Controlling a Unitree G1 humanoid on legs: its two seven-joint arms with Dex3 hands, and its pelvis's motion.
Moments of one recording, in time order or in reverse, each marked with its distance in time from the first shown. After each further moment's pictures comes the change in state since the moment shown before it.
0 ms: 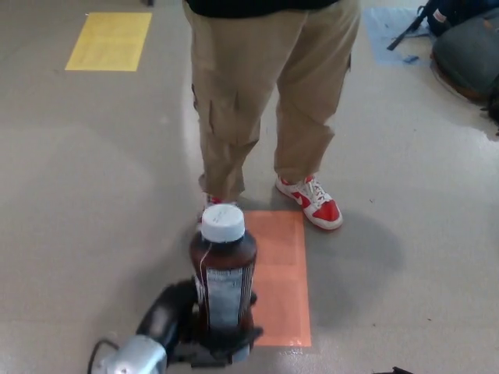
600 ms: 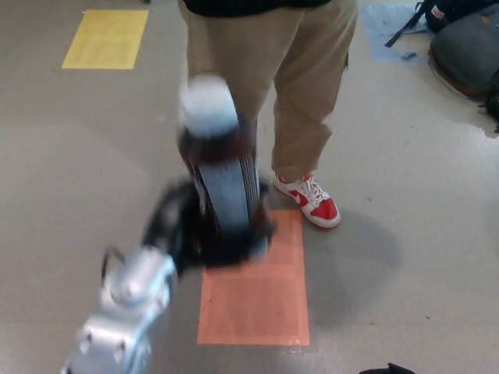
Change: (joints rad) left_arm -0.118 -0.066 0.044 0.043 -0.038 0.023 0.017; right_arm -0.013 0.009 0.000 0.000 0.000 -0.002 0.003
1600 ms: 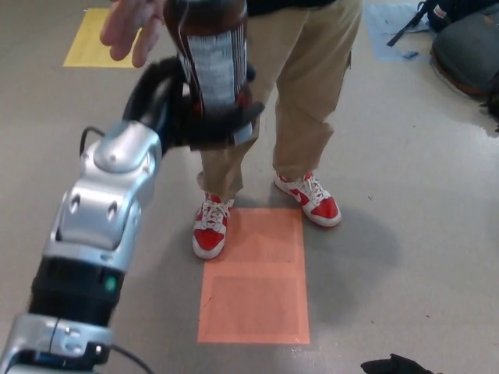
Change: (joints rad) left_arm -0.520 0.050 0.183 0.200 0.021 0.041 -0.042; right_arm -0.021 -0.011 -0.029 -0.008 0.008 -0.003 0.056
